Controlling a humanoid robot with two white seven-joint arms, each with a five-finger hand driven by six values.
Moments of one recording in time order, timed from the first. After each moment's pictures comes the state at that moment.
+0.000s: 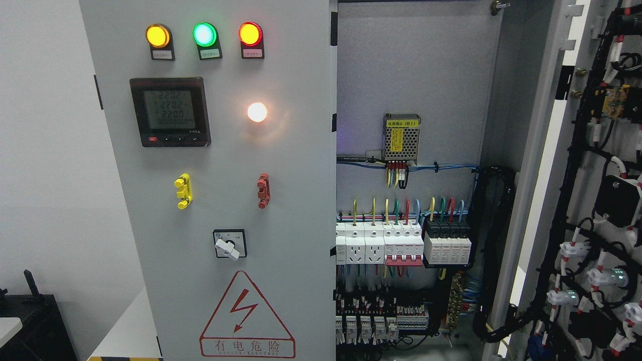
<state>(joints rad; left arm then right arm) 0.05 -0.04 0.07 0.00 -0.10 -0.05 -0.14 0.05 -0.01 0.26 -1.79 -0.09 -0.10 0.03</state>
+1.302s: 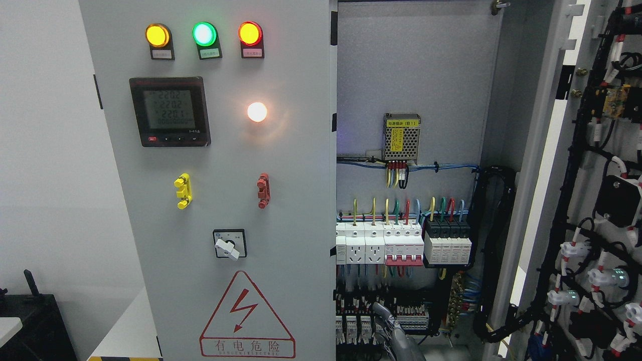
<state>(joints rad) 0.05 -0.04 0.07 0.00 -0.10 -0.04 -0.14 -0.23 0.00 0.26 -1.58 -0.21 -0.03 0.04</state>
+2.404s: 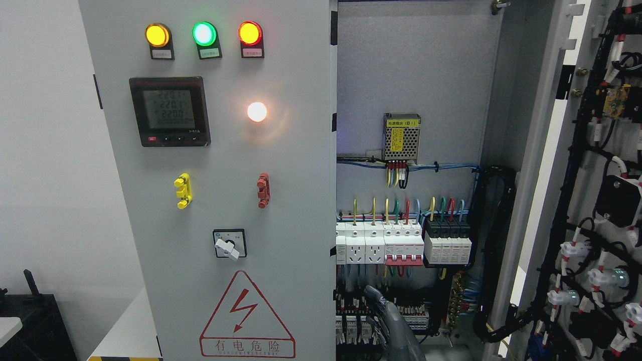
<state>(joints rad) 0.05 -0.04 0.07 0.00 -0.10 -0.05 -0.14 -0.35 0.00 0.29 -1.48 -0.28 0.00 0.04</state>
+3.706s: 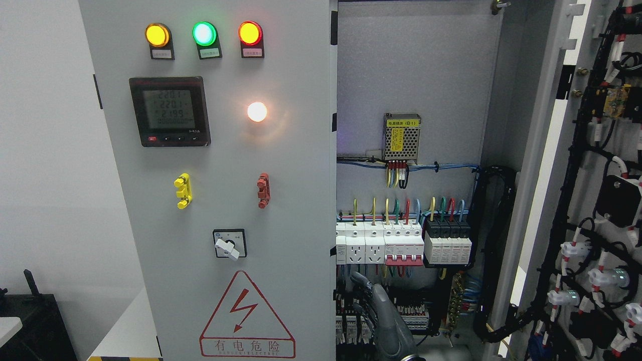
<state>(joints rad) 0.05 -0.04 0.07 0.00 -0.10 -0.05 -0.14 -0.44 -0.02 0.34 -1.45 -0.34 0.05 0.04</state>
